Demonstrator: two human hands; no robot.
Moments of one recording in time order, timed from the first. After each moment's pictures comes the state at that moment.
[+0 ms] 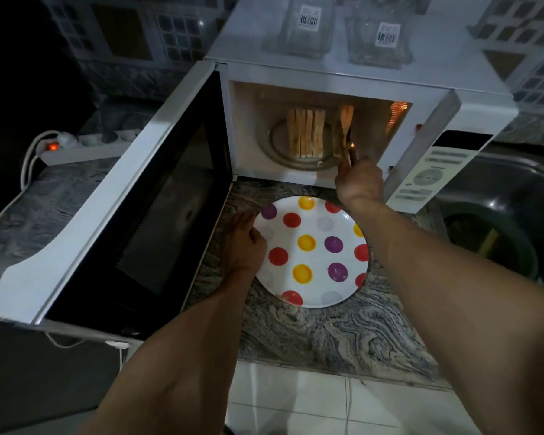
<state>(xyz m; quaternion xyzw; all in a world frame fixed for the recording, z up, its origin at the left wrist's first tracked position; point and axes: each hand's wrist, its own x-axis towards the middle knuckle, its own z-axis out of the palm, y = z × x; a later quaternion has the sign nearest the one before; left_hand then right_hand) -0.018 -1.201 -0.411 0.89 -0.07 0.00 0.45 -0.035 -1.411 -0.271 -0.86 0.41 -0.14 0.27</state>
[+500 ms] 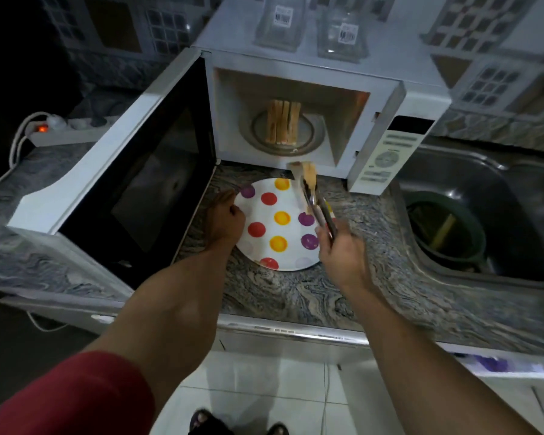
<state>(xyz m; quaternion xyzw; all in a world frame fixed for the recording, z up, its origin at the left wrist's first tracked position) -0.011 -1.200 -0.425 0.87 -0.05 -0.03 0.49 -0.213 -1.359 -0.316 -0.92 0.29 -0.13 0.24</state>
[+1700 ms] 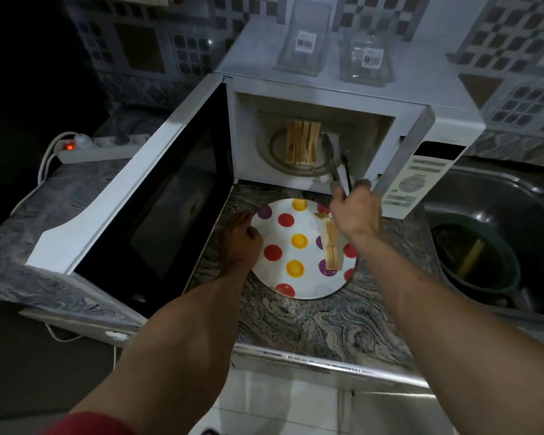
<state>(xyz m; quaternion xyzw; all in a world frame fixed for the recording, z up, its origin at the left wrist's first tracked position) -0.019 -1.201 -0.416 0.89 -0.07 0.01 0.45 -0.106 -1.385 -0.258 -0.87 0.35 -0.17 0.29</state>
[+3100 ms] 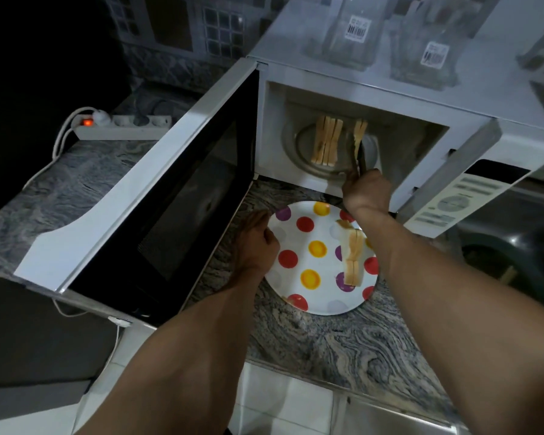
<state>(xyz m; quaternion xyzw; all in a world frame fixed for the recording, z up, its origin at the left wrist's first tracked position) -0.016 -1.202 -0.417 0.91 -0.08 0.05 0.41 -0.010 -1.403 -0.283 -0.88 0.39 -0.12 0.26</state>
